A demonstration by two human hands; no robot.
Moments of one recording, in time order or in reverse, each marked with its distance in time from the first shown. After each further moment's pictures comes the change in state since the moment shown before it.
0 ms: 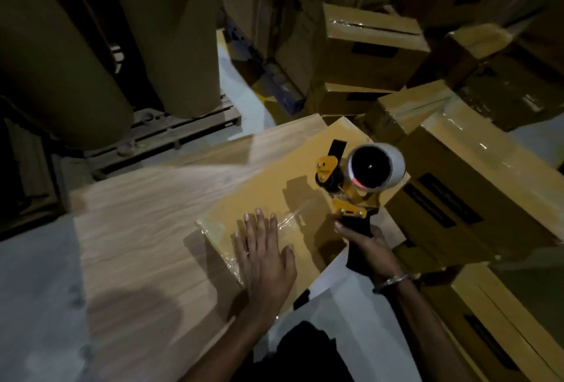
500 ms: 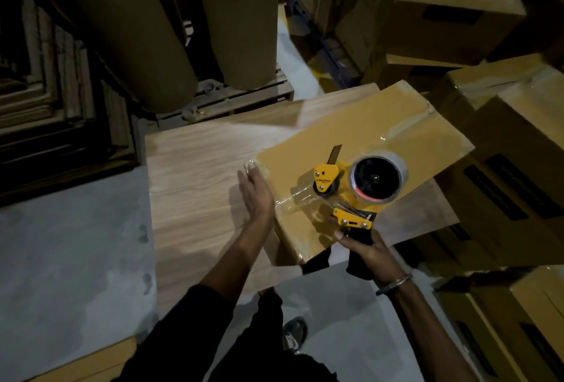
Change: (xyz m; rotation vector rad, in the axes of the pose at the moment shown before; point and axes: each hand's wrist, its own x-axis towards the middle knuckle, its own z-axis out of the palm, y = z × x) left_hand 0.040 -0.075 -0.010 -0.948 0.258 -0.920; right_hand -0.039 0.112 0.020 -0.195 -0.268 -0.088
